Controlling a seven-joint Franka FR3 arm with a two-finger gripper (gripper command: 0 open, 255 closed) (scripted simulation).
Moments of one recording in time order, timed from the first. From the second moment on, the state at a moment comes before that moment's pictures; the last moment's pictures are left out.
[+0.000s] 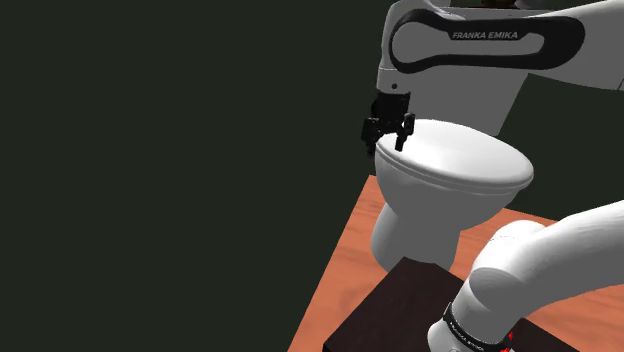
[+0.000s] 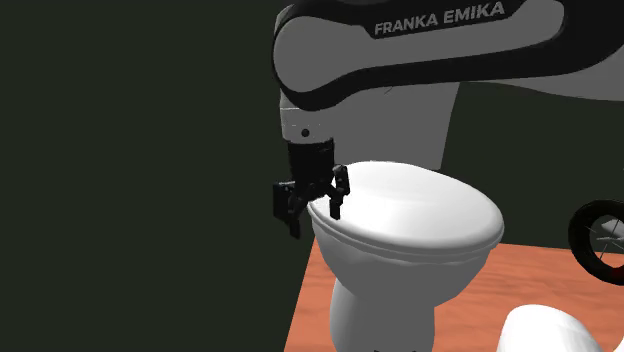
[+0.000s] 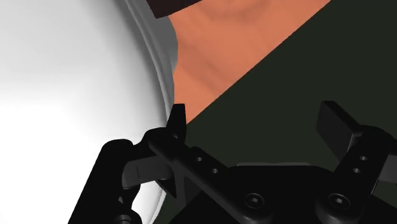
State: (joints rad) arm -0.08 -0.60 -0.02 -2.23 -0.04 1.57 0.26
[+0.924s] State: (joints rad) arm -0.21 -0.19 -0.14 -1.78 0.00 1.52 0.45
